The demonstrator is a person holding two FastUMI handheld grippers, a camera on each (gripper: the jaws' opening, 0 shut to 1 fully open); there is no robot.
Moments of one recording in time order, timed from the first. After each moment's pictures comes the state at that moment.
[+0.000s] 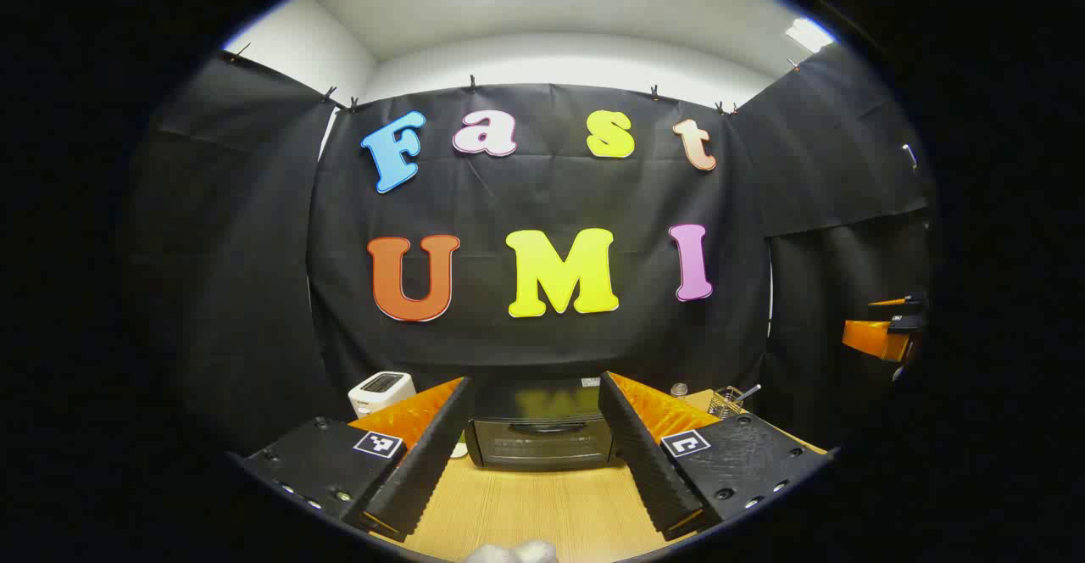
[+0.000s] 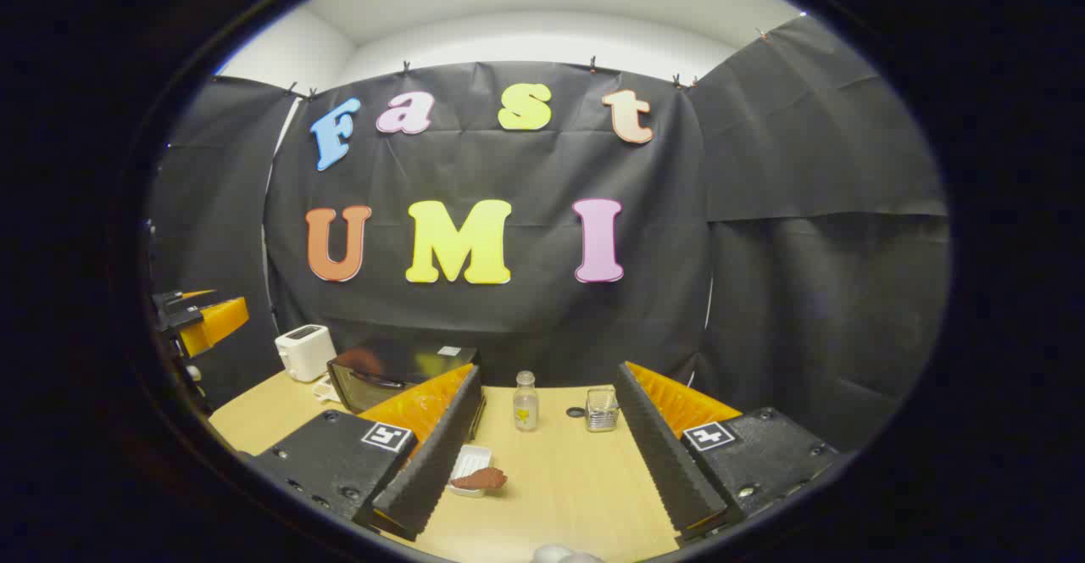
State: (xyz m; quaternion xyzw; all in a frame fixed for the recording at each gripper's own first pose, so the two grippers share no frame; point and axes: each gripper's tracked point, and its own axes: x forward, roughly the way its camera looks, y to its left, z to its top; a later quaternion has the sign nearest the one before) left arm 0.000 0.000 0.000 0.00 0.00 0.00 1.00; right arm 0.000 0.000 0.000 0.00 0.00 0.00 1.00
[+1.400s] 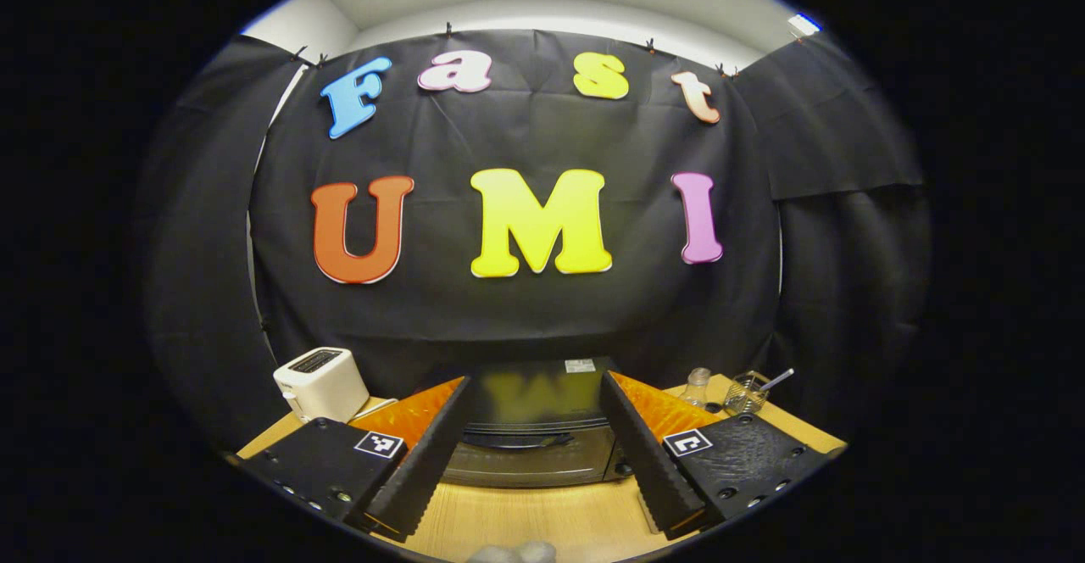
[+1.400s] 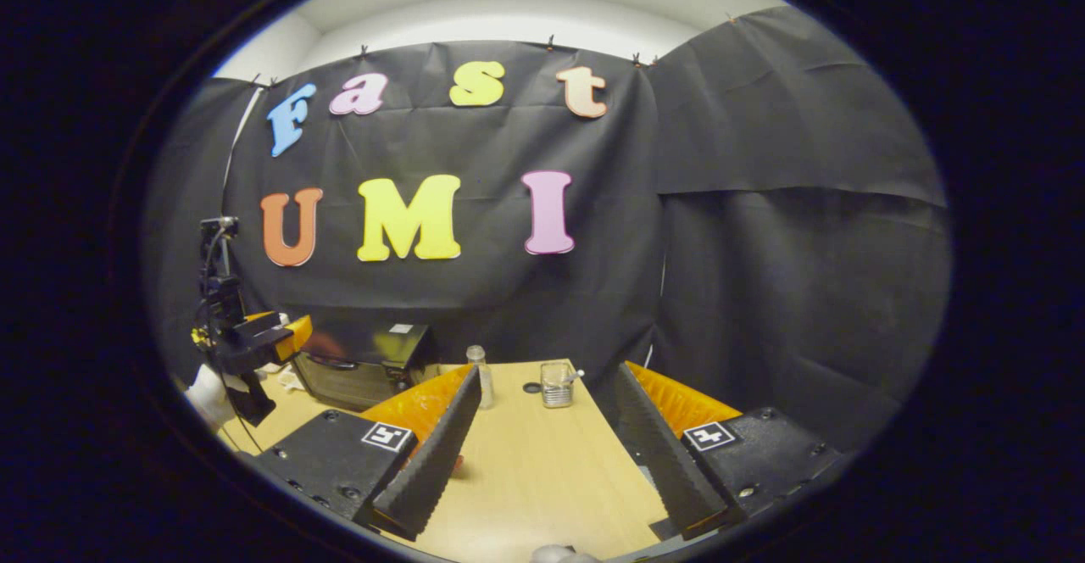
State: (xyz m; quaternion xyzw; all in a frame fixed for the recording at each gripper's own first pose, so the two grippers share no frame) left arm 0.184 -0.031 -0.124 0.00 0.08 -0.02 1.00; right arm -0.013 -0.064 -0.029 0.02 0.06 -0.09 0.99
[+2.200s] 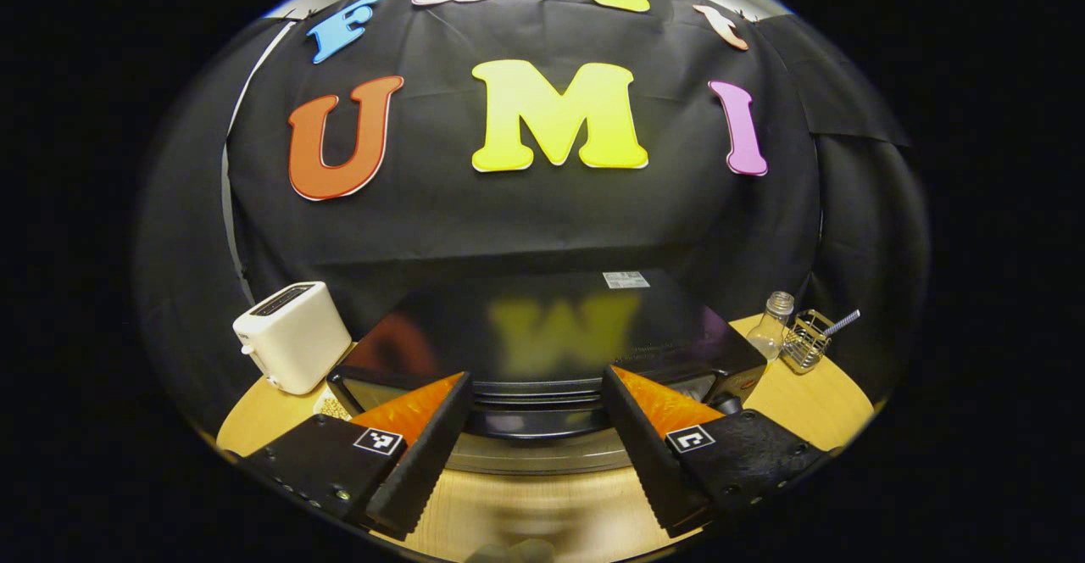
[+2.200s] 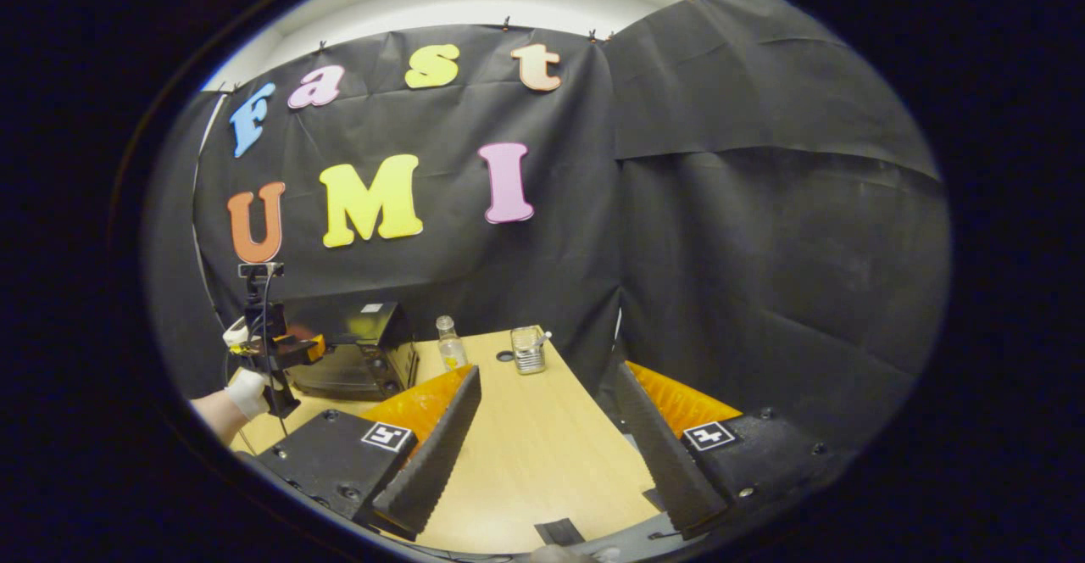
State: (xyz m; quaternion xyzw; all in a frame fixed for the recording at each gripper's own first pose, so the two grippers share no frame) left arm 0.248 -0.018 -0.228 0.00 0.18 -0.02 0.98; right arm -0.046 -0.077 -0.060 0.06 0.09 -0.13 0.98
